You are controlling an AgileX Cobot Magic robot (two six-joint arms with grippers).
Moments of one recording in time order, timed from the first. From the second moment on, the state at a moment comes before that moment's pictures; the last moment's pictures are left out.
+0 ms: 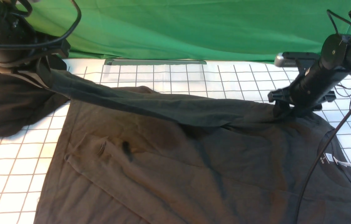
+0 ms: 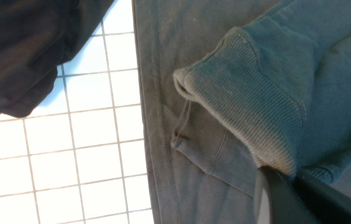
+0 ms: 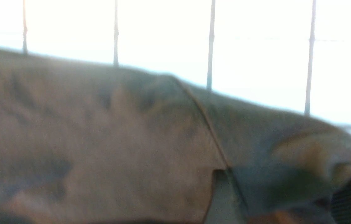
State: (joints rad) right arm 0.13 2.14 -1.63 0.15 0.74 0.01; left arm -0.09 1.56 -1.55 -0.06 1.21 -0.05
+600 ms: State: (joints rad) right arm 0.04 2.19 -1.71 0.23 0.72 -0.05; left arm -0.09 1.56 -1.56 -0.12 1.18 -0.05
